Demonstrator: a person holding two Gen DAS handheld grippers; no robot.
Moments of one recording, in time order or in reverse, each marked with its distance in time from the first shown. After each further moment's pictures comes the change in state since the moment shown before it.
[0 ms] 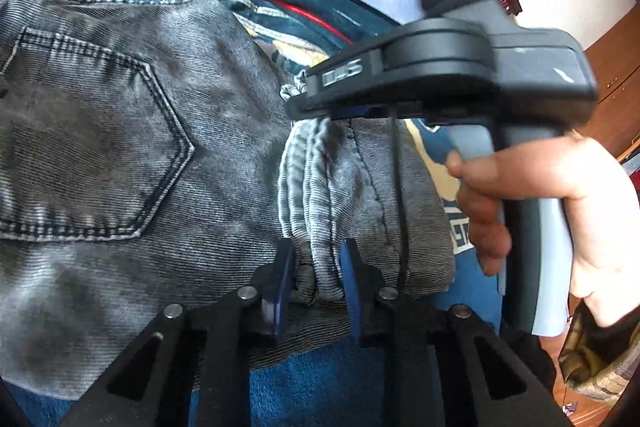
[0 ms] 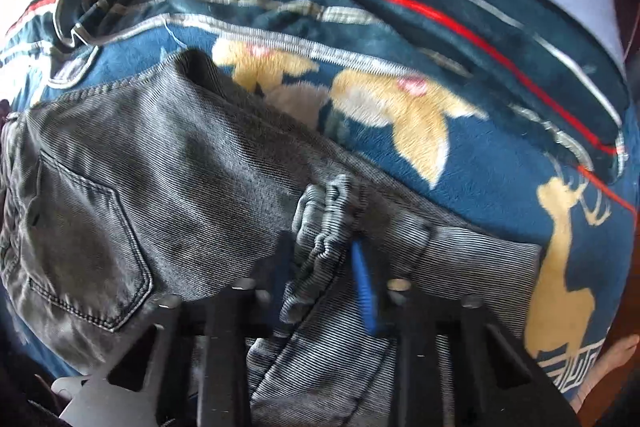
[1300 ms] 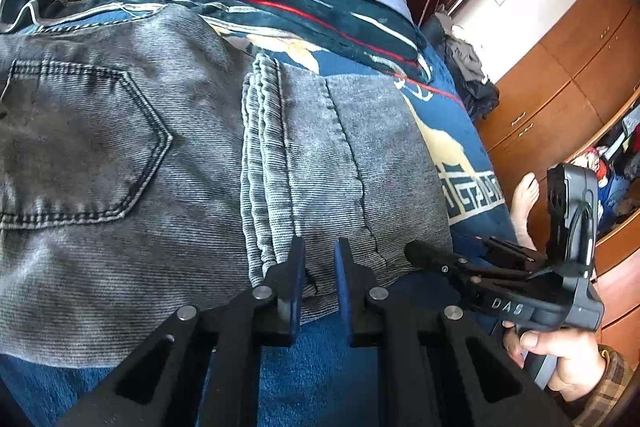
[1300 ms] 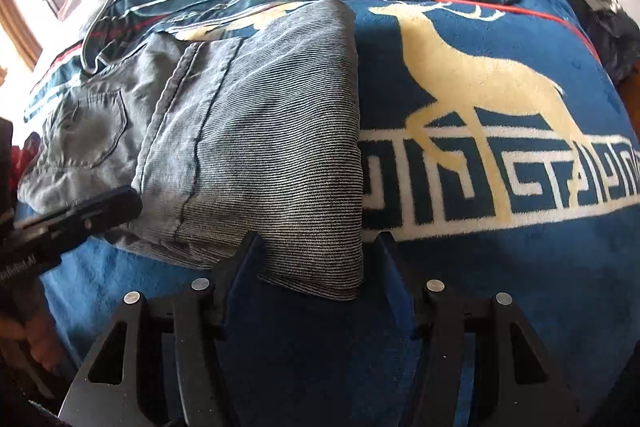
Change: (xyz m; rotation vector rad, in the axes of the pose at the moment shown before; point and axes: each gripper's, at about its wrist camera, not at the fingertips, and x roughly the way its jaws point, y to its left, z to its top) left arm -0.021 -0.006 -0.015 0.139 0.016 0.061; right arm -0.029 -0.084 -0.184 0.247 -0.215 0.102
